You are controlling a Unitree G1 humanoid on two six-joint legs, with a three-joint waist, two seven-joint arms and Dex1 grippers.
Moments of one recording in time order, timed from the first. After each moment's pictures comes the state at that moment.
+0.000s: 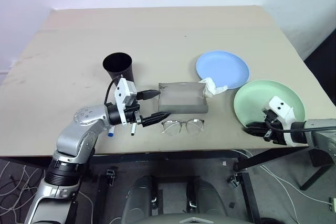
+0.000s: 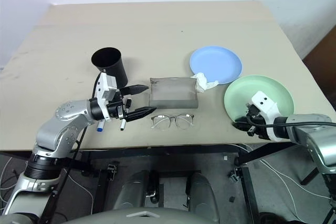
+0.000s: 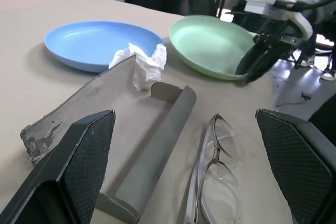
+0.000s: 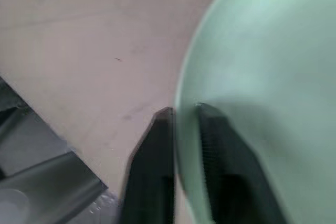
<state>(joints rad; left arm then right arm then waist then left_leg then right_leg) -0.33 0.52 -0.05 -0.19 -0.54 0.42 -0.95 -0.10 -1.05 -0.13 -0.24 0.47 0.86 0.91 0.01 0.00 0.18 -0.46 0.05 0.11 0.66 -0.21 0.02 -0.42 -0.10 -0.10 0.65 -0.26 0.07</state>
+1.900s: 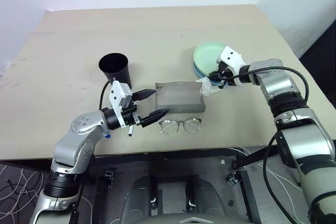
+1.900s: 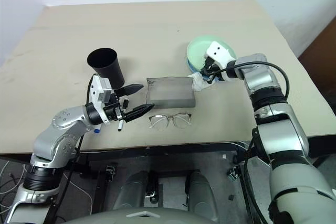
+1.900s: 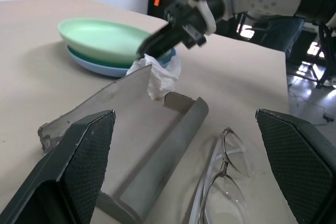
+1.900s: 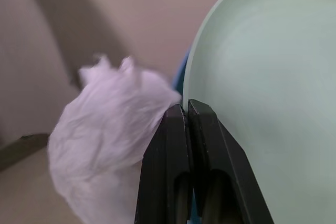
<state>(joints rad) -0.24 0.48 0.00 -0.29 -0.55 0.43 -0.84 -1.05 -0.58 0.26 0.88 -0.05 0.20 1.03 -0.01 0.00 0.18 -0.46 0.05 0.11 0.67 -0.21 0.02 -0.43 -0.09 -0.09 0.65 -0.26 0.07</state>
